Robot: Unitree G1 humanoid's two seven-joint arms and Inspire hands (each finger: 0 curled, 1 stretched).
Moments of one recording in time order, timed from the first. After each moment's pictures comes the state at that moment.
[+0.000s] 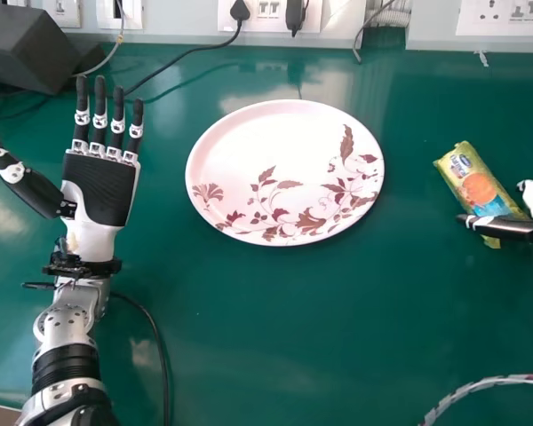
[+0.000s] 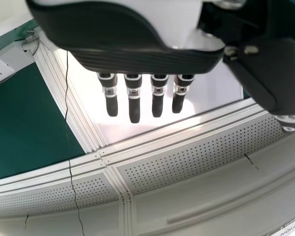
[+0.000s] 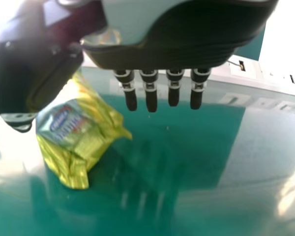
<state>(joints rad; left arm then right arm) -0.50 0.09 0.64 0.62 -1.03 0.38 -1.07 -0.21 -0.76 -0.08 -0.30 -1.24 0.42 0.95</state>
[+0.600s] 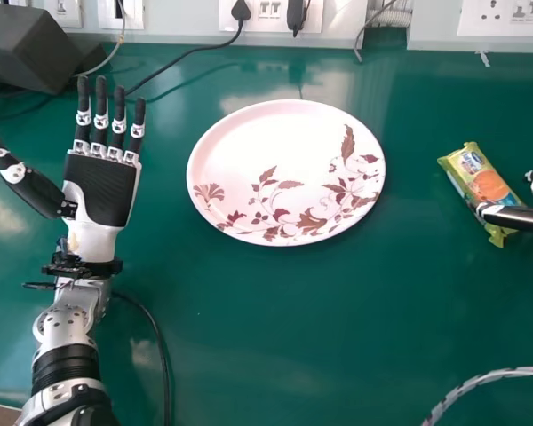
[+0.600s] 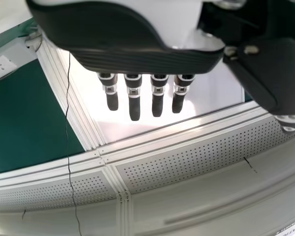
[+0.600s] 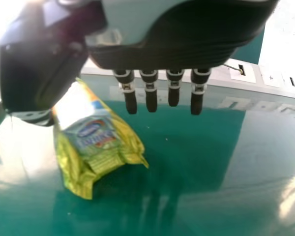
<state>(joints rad) -0.50 0.09 0.65 0.62 -1.07 0.44 -1.07 -0.21 -0.81 -0.09 -0.32 -1.19 0.43 0.97</state>
